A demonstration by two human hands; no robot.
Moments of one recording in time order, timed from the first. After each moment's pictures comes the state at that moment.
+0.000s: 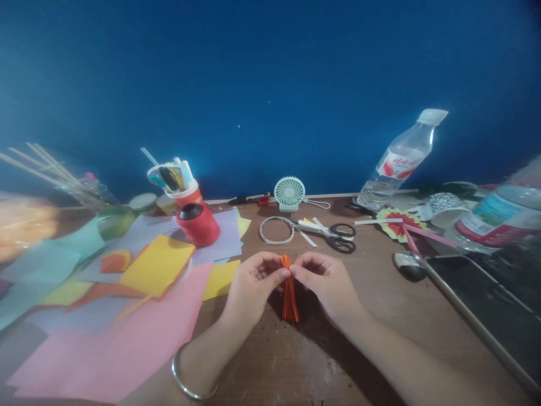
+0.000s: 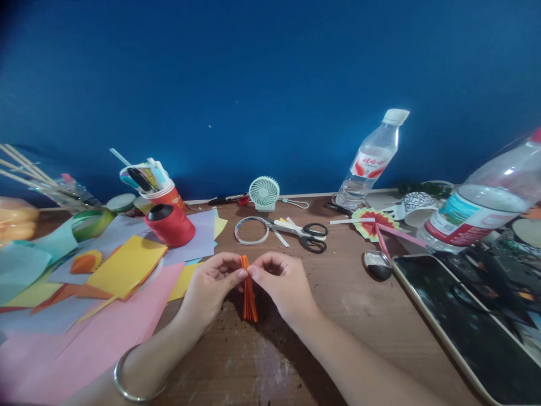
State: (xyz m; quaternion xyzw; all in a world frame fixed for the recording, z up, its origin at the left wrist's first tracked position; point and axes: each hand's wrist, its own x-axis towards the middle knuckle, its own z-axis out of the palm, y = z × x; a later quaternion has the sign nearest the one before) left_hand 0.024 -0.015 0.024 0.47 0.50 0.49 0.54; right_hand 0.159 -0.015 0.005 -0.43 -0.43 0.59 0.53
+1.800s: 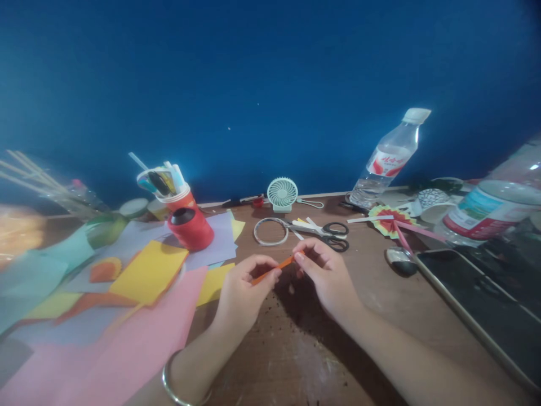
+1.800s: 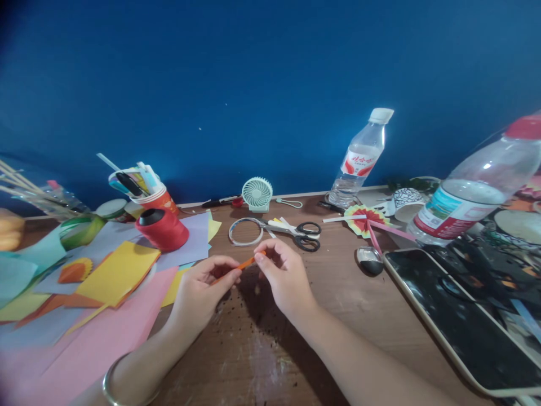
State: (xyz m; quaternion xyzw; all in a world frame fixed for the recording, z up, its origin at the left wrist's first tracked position) left_hand 0.016 -0.016 0.020 0.58 0.54 0.43 0.44; right_hand 0.167 -0.007 0.003 -0.42 -0.47 0.52 0.57
